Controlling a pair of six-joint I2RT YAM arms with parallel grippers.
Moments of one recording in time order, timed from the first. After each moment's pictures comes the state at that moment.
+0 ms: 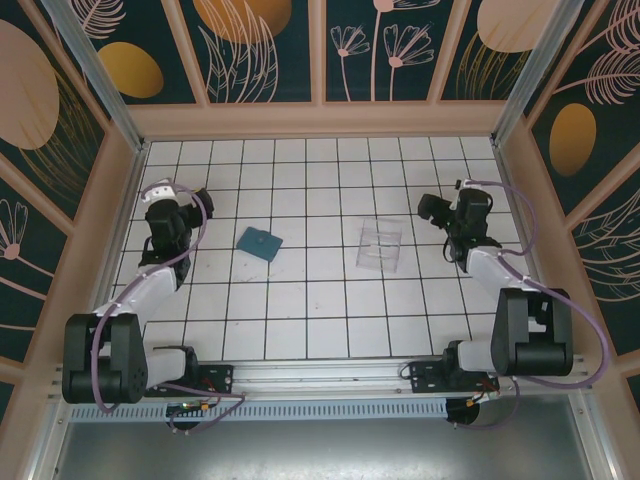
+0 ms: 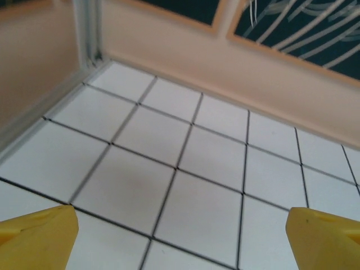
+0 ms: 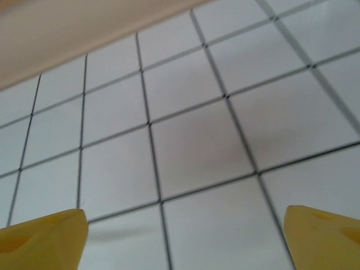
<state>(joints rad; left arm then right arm) -0.02 1.26 0.59 0.31 -0.15 -0.36 0.02 1.33 0.67 0.09 -0.06 0.35</state>
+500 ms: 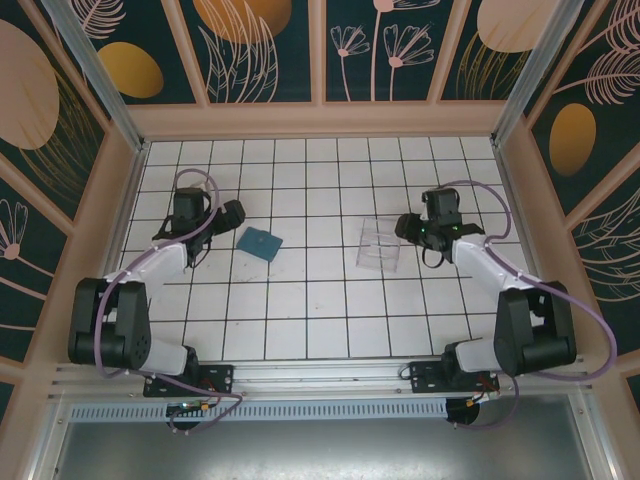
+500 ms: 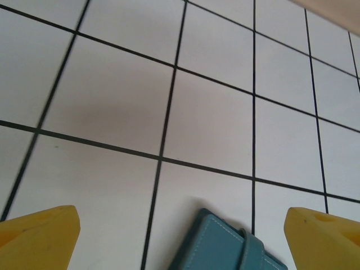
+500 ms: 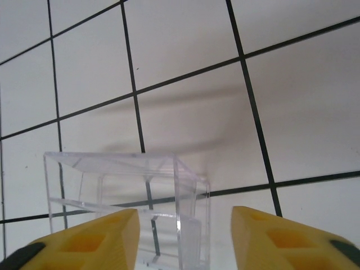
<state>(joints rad) -0.11 1.45 0.77 -0.02 0.09 -0.46 0.21 1.39 0.82 -0.32 -0.10 0.47</state>
